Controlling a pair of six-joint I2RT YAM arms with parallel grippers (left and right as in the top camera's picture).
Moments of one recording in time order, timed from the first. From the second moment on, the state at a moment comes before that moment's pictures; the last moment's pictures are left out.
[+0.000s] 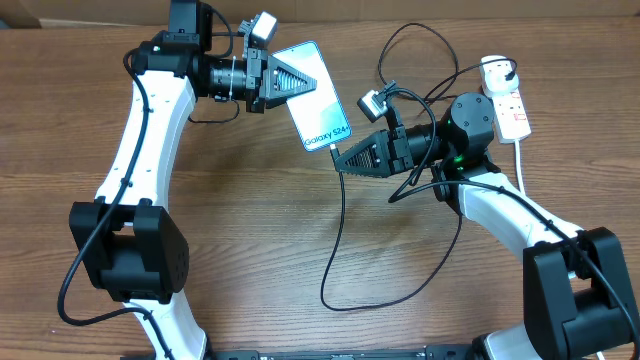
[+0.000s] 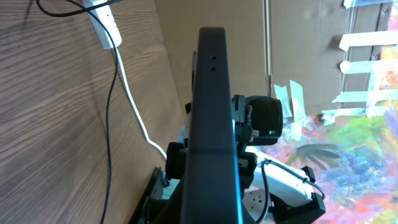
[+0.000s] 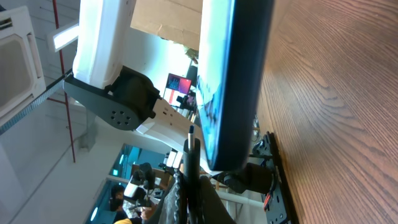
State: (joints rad) left arm -0.09 1.98 1.85 -1.00 1.40 -0.25; right arm 0.26 1.68 0.91 0.92 -1.54 1.35
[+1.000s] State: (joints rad) left arm -0.09 1.98 1.85 -1.00 1.43 -0.25; right arm 0.27 1.68 0.91 0.92 -1.54 1.35
